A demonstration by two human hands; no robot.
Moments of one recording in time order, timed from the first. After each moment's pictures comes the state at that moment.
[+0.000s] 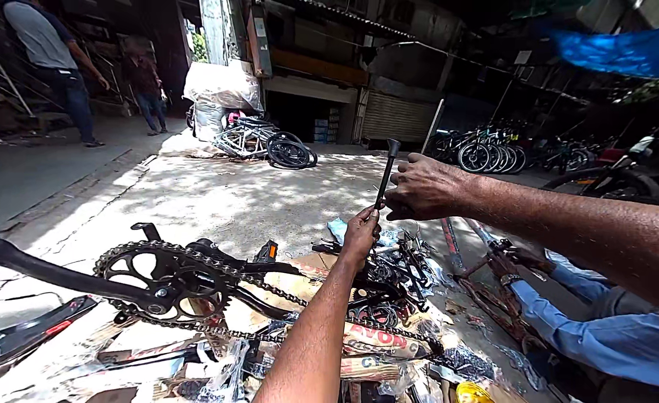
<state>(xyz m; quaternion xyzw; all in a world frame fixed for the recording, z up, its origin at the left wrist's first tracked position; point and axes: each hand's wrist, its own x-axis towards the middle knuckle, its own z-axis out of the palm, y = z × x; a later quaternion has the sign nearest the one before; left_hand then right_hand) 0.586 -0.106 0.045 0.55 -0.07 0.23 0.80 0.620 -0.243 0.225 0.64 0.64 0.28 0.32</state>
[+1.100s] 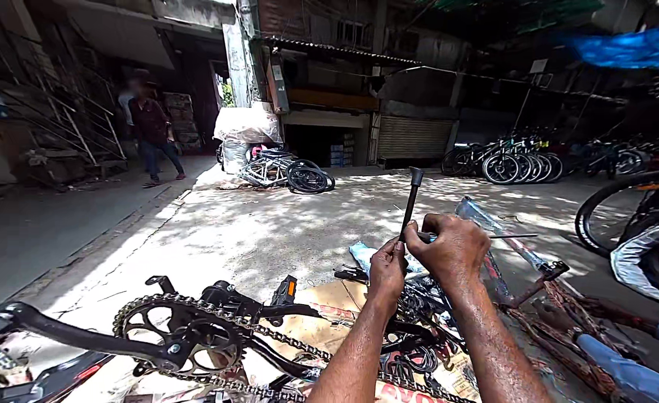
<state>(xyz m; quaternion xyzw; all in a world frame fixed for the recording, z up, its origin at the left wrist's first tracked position) 0.558 -0.117 0.047 0.62 0.02 0.26 0.74 0.588 -0.215 0.127 0.81 0.24 0.46 -0.25</state>
